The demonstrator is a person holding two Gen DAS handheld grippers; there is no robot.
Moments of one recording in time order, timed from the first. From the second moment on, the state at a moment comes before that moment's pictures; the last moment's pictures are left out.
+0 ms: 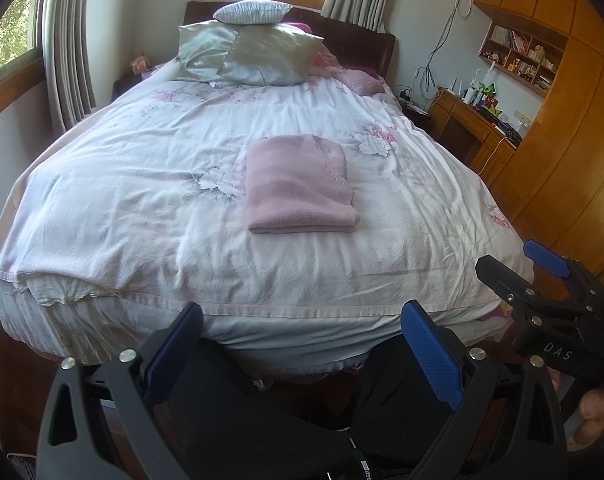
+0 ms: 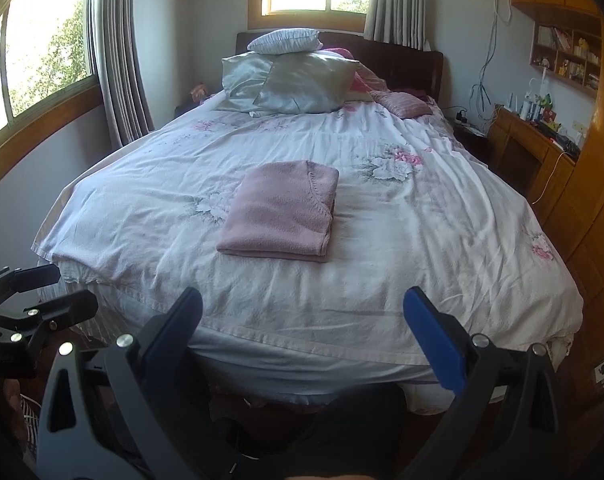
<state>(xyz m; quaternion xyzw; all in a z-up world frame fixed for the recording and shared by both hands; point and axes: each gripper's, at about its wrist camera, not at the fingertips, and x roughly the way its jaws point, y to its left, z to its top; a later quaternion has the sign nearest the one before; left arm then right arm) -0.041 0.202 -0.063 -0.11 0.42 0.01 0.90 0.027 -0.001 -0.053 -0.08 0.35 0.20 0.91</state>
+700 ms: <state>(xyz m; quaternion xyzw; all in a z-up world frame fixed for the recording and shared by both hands) -0.038 0.202 -0.066 -0.11 0.42 0.01 0.90 0.027 0.007 -0.061 -0.08 0.35 0.19 0.91</state>
